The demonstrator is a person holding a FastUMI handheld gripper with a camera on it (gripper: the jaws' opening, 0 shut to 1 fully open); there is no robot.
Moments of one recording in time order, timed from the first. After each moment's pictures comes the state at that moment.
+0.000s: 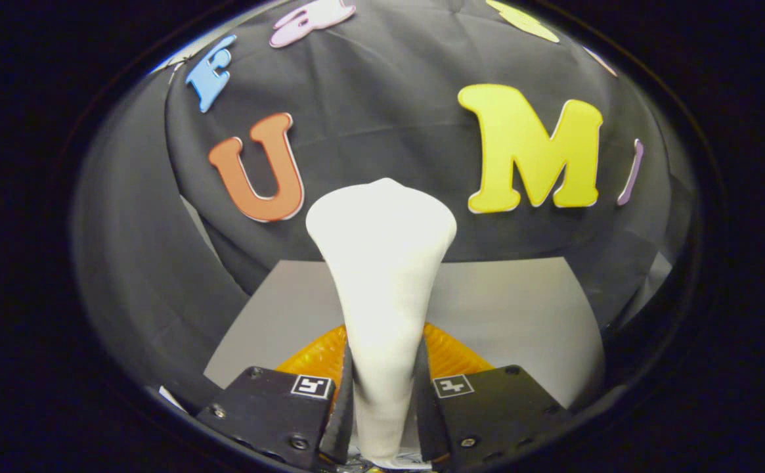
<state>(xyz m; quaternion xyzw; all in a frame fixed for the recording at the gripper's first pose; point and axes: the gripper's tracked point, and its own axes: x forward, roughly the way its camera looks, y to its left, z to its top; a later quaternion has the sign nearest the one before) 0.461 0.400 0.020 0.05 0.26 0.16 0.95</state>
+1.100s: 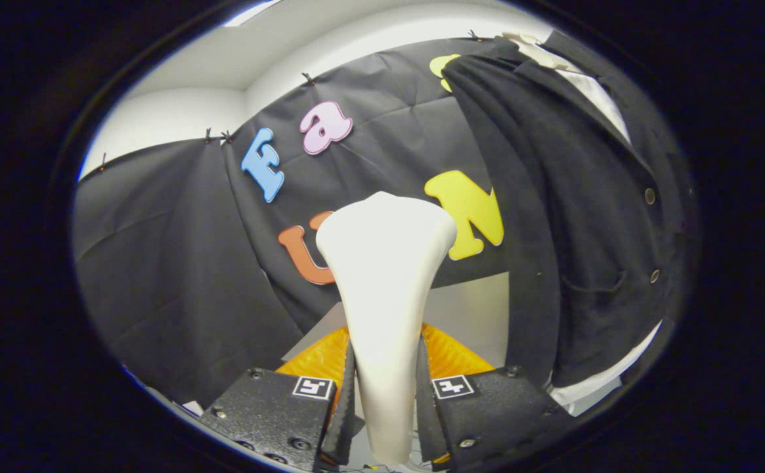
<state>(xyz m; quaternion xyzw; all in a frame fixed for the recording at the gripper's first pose) 0.255 0.269 0.085 0.16 0.09 0.22 0.96</state>
